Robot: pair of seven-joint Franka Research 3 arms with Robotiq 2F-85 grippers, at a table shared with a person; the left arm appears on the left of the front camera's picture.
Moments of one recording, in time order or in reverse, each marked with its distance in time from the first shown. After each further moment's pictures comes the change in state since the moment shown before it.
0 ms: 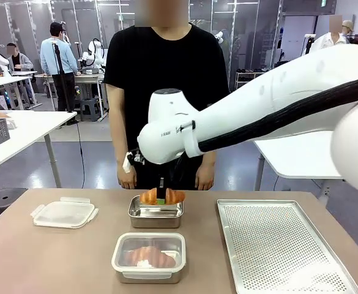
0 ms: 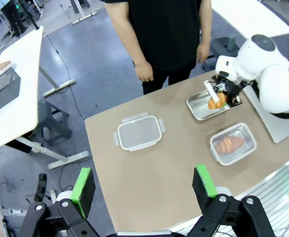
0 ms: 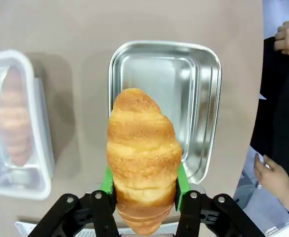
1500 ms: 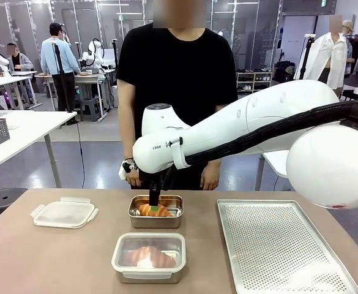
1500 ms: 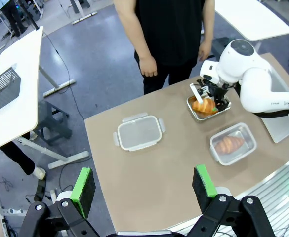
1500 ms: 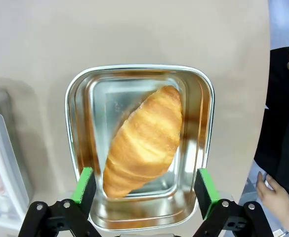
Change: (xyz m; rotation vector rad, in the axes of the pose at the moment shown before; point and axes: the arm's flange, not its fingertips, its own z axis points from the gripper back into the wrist) left arm 0.000 0.000 0.000 0.000 0.000 0.000; right arm 0.014 -0.030 -0.047 0.019 -0.005 -0.023
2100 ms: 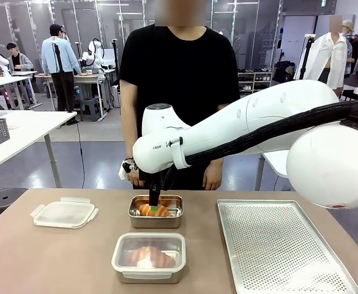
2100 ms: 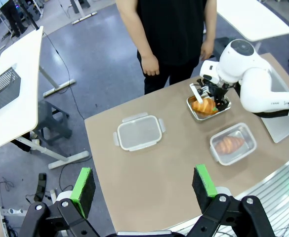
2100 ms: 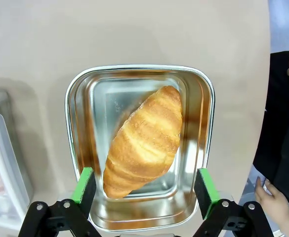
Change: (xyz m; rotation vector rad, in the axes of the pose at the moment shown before) left arm 0.000 0.000 0.000 0.000 0.000 0.000; right arm 0.002 0.001 0.000 0.002 -0.001 0.003
